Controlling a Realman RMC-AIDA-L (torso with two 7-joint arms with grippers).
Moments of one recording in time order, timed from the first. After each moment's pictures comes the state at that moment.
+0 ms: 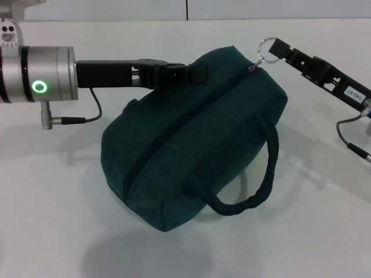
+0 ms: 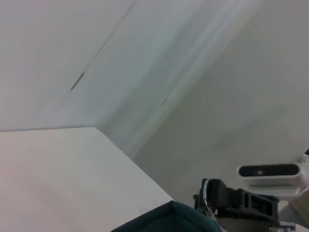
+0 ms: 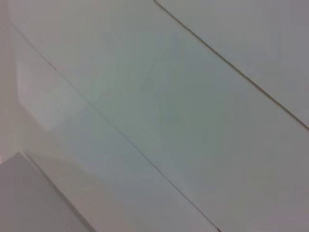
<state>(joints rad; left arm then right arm) -0.71 -2.06 0.72 0.63 1.89 1.68 -1.92 0.48 2.02 -1.58 -0.38 -0.58 -1.44 1.48</state>
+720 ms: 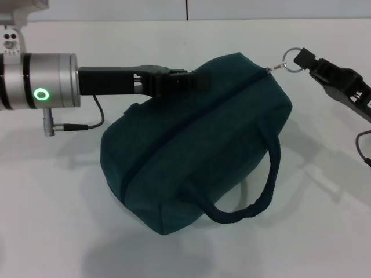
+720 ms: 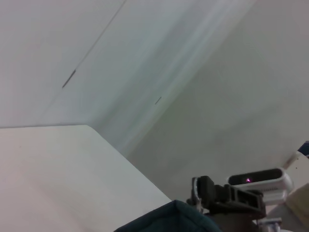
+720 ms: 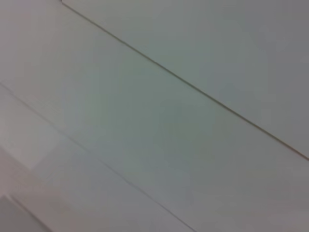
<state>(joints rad) -0.70 -2.07 0.72 0.63 1.89 1.69 -1.90 0.44 2.02 -1.56 -0.28 -0.53 -1.50 1.55</state>
